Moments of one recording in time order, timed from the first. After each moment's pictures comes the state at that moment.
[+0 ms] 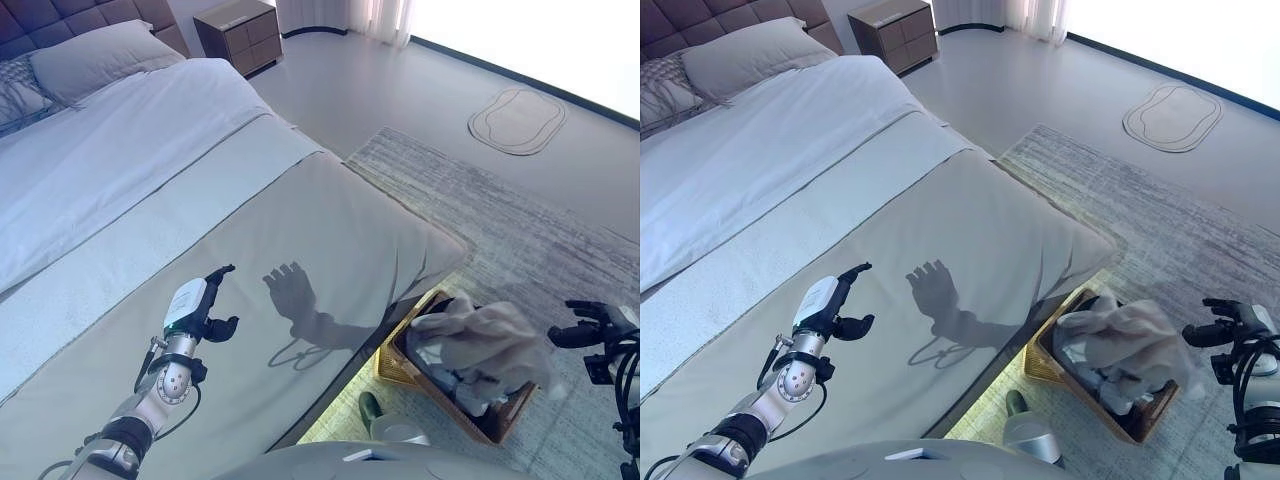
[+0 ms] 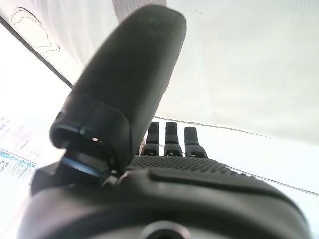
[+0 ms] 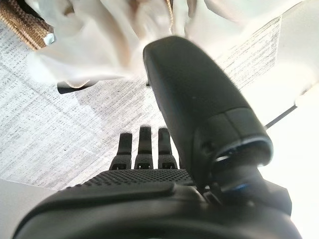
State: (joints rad) left arm -0.08 0.52 -0.31 0.83 0.38 -0.44 0.44; right arm -0.09 -0.80 -0.14 0.87 0.00 0.09 -0.02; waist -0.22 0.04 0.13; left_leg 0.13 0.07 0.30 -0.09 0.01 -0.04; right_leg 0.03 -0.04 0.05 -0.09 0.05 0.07
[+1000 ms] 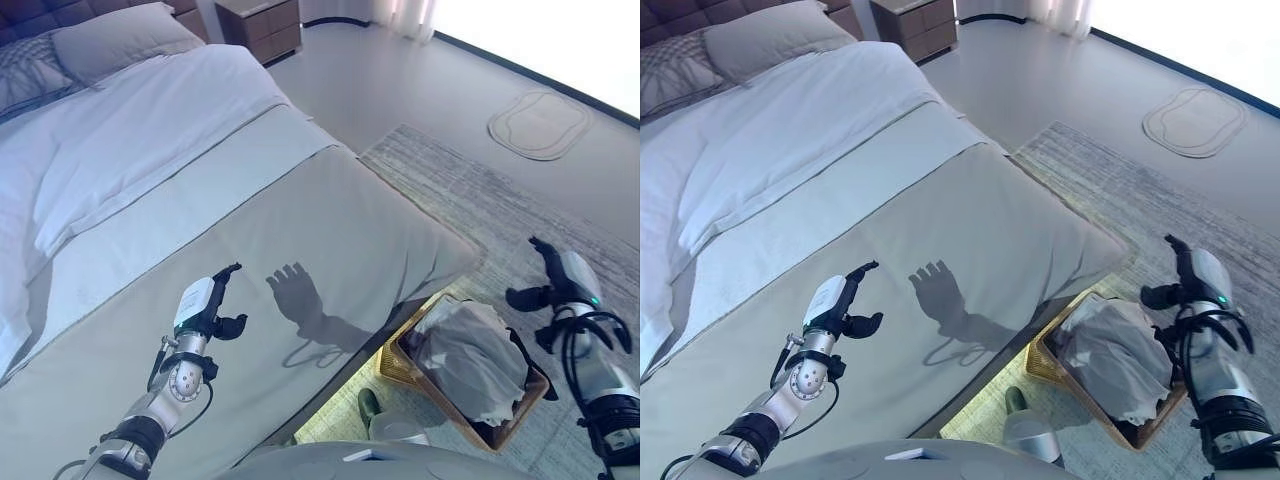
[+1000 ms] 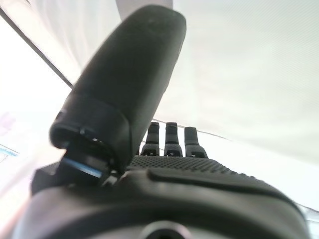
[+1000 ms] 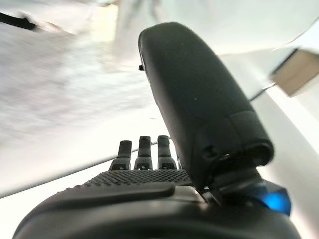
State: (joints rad) left arm -0.08 0.45 -0.31 0.80 0.39 -0.38 0.46; right arm -0.07 -0.68 0.07 0.54 -0.35 -0.07 -0.32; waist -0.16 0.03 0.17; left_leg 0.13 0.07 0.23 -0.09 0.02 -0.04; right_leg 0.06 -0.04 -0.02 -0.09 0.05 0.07
